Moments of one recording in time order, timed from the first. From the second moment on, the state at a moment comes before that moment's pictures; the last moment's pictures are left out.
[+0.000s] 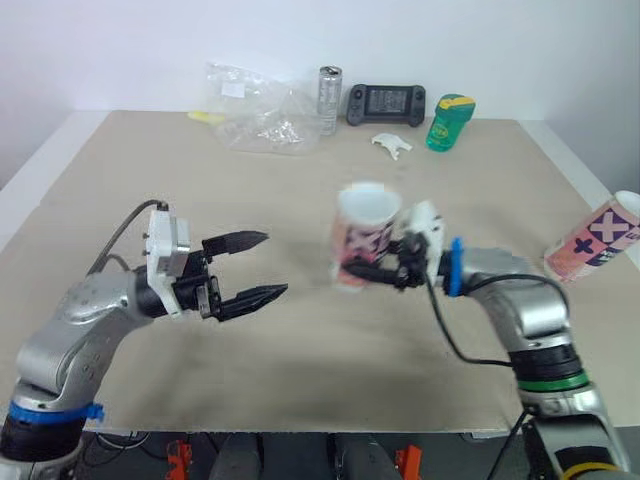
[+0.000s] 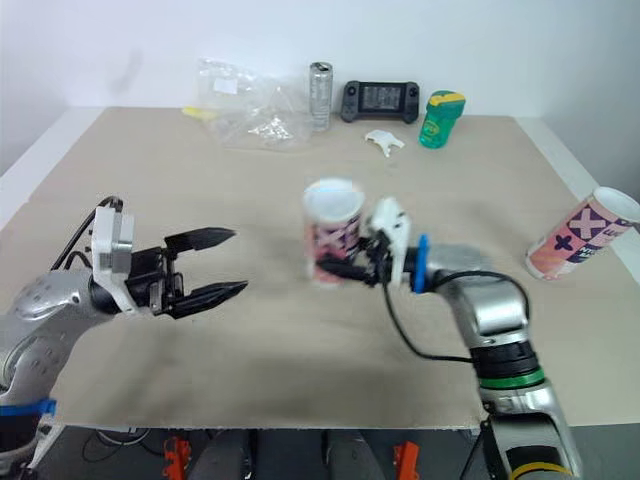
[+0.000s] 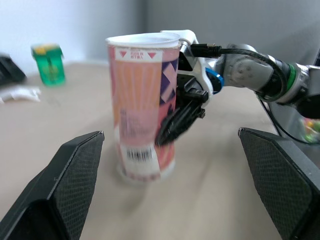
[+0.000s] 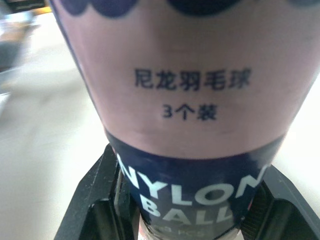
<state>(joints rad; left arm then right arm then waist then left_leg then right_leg) -0.30 0.63 0.10 -0.38 -0.77 0.44 -0.97 -0.54 -0.59 -0.01 -0.03 0.42 0.51 1.00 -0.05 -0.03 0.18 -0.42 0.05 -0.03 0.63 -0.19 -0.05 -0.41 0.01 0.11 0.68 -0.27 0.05</state>
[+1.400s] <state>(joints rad) -0.49 0.56 -0.04 -0.03 -0.54 0.44 -1.05 -0.25 -0.78 -0.36 0.43 0.36 0.37 0.83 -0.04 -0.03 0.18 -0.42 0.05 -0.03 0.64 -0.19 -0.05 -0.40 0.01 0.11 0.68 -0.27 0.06</state>
